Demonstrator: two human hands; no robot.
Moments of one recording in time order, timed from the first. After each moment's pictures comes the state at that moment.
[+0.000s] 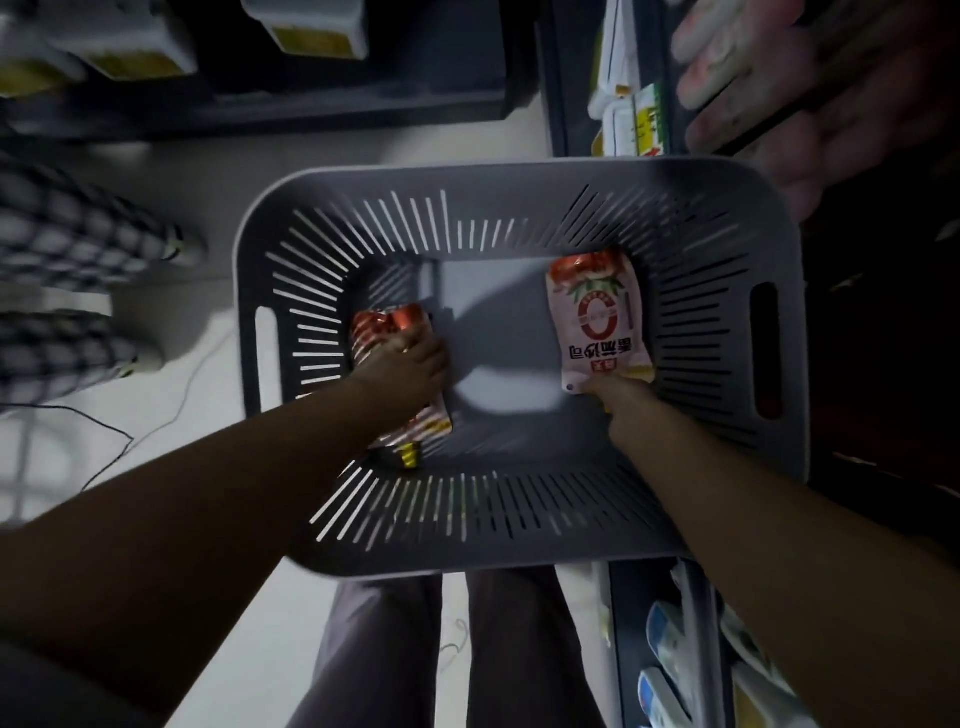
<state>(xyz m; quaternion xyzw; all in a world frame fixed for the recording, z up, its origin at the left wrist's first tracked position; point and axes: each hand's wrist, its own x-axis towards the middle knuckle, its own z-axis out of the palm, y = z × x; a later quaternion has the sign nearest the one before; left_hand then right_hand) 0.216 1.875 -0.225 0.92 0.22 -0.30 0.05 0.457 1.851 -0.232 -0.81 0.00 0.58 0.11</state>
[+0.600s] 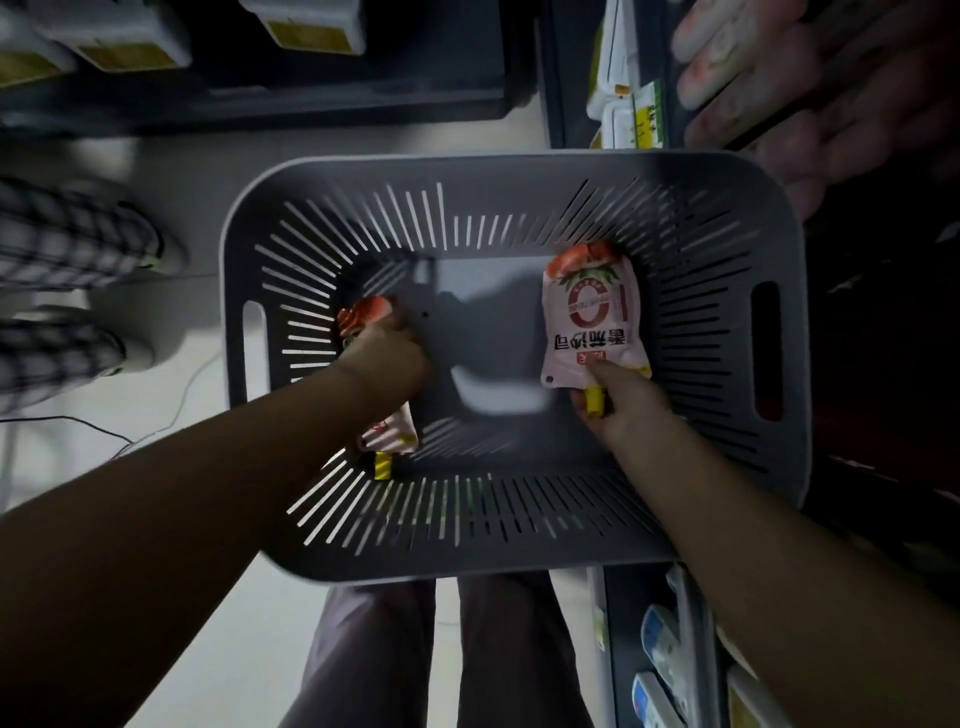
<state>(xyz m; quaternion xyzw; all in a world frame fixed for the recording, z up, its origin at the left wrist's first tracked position) 0.234 1.892 -0.202 0.88 0.26 -0.40 0.07 0.451 1.850 -0.202 -0.75 0.13 0.56 0.31</state>
